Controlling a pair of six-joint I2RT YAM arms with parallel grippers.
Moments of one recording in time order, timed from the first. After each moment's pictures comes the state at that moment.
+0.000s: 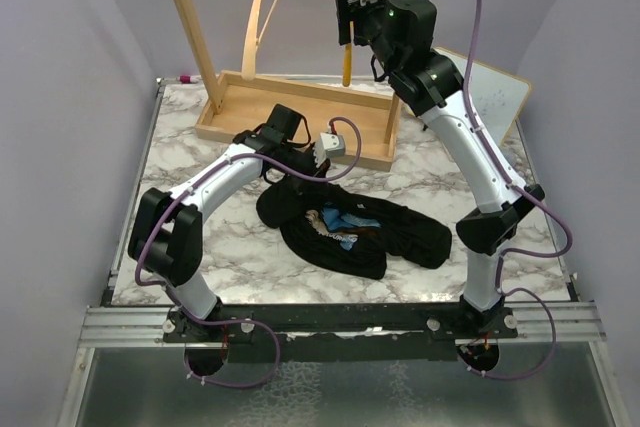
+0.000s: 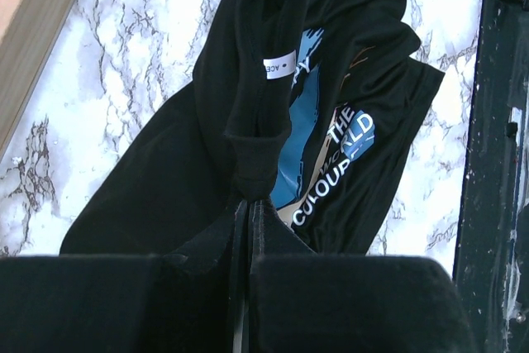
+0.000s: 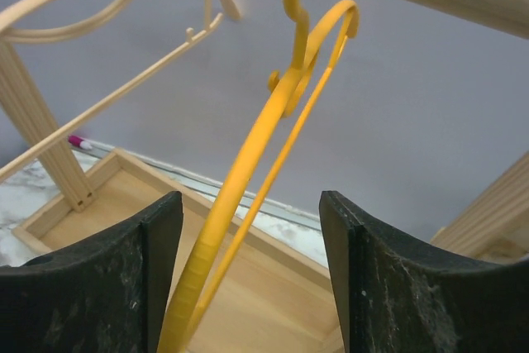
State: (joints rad) left arm -0.50 1.65 1.29 -0.62 0.80 0.56; right arm 0.65 1.94 2.41 -0.42 0.31 -0.13
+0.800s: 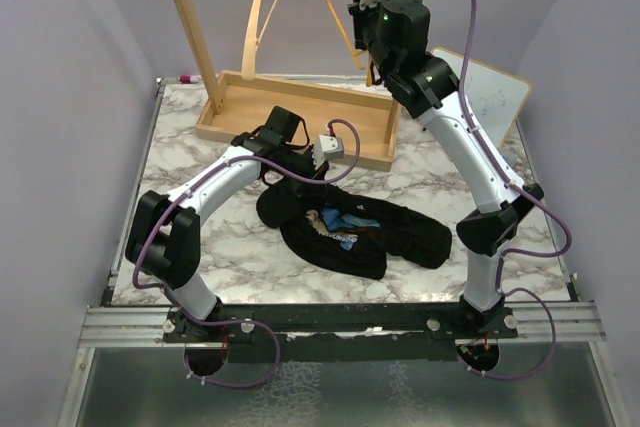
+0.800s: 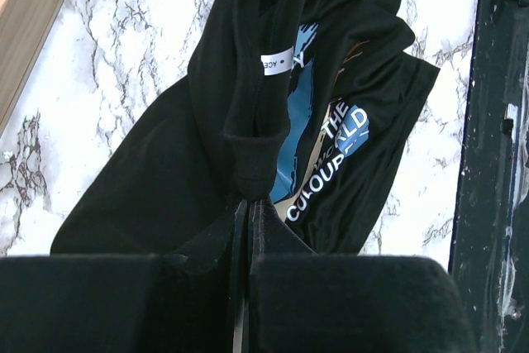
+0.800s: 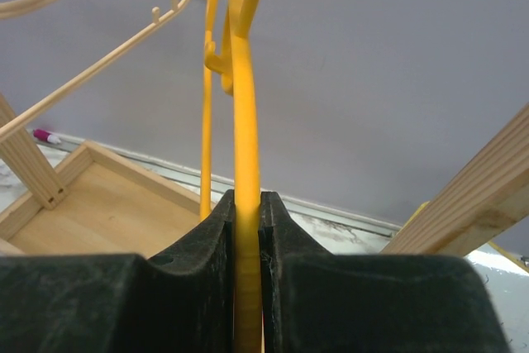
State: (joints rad) left arm -0.50 1.63 1.26 -0.62 0.80 0.56; right arm 0.65 1.94 2.38 -0.44 0.42 -0.13
